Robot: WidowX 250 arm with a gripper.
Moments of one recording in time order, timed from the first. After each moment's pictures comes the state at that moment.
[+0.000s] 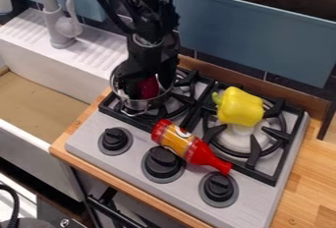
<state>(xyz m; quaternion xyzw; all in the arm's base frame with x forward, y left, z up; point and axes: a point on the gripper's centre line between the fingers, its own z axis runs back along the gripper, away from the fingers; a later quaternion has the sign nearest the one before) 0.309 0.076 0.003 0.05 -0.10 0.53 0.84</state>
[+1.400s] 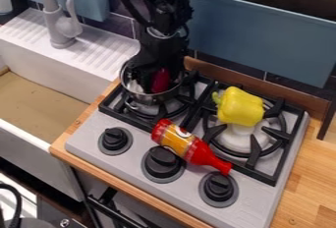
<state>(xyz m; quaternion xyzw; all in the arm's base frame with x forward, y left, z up) 0.331 0.071 0.006 0.06 -0.11 0.54 0.83</state>
